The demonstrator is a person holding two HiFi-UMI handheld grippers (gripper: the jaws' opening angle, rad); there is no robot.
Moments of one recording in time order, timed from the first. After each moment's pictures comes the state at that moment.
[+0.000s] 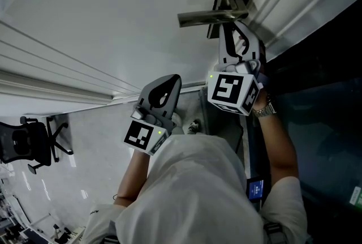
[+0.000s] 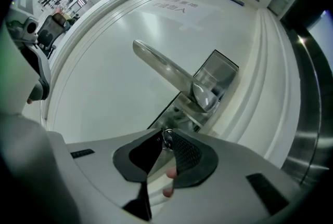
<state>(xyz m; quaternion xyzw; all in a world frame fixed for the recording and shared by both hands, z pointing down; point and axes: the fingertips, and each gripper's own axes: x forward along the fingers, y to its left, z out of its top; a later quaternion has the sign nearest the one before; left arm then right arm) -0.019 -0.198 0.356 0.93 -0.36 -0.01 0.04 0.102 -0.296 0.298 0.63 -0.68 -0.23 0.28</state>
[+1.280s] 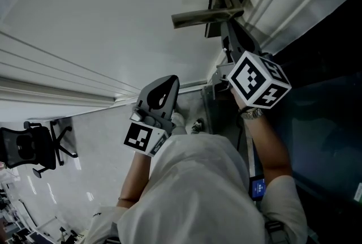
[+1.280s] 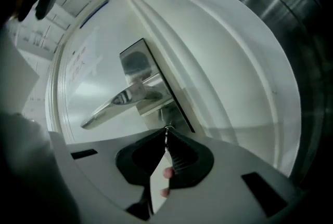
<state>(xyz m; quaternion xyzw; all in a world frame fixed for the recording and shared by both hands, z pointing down) -0.021 -0.198 0.361 0.93 -0.36 0.00 0.05 0.124 -0.299 0.297 0.63 -0.74 0.21 -0.11</state>
